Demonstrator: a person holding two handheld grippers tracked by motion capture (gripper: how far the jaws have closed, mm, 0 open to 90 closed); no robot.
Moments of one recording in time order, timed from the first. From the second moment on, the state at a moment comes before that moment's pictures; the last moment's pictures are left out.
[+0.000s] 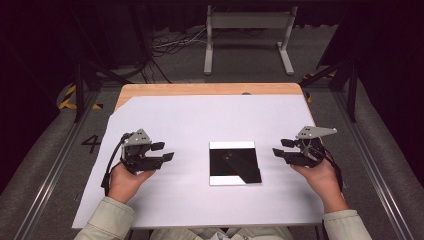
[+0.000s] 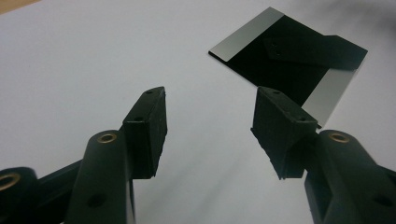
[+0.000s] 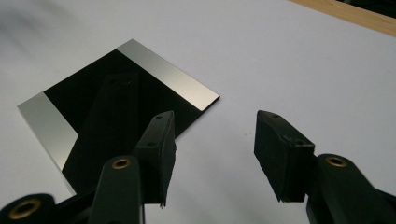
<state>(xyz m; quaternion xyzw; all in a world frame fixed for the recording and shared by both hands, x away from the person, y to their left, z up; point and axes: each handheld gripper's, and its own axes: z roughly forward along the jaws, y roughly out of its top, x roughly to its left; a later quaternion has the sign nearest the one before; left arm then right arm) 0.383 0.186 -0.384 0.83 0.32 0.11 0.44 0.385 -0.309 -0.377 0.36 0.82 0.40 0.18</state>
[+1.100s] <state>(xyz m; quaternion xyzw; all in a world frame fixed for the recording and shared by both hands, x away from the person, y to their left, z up) 0.384 0.186 -0.386 0.84 0.32 0.10 0.43 0.357 -0.262 -0.391 0.32 0.91 0.25 0.07</state>
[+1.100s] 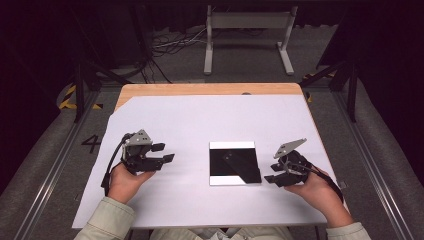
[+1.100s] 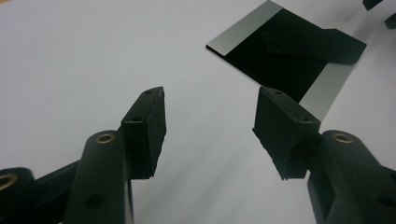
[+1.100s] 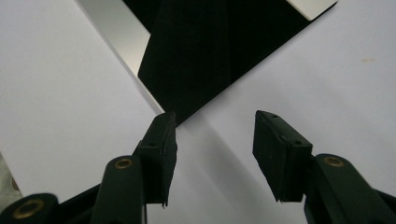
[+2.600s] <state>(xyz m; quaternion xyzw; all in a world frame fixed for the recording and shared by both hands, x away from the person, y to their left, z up) 0.387 0.182 -0.392 0.84 0.33 0.10 0.42 0.366 -0.212 -0.412 0.29 0.94 0.17 0.06</state>
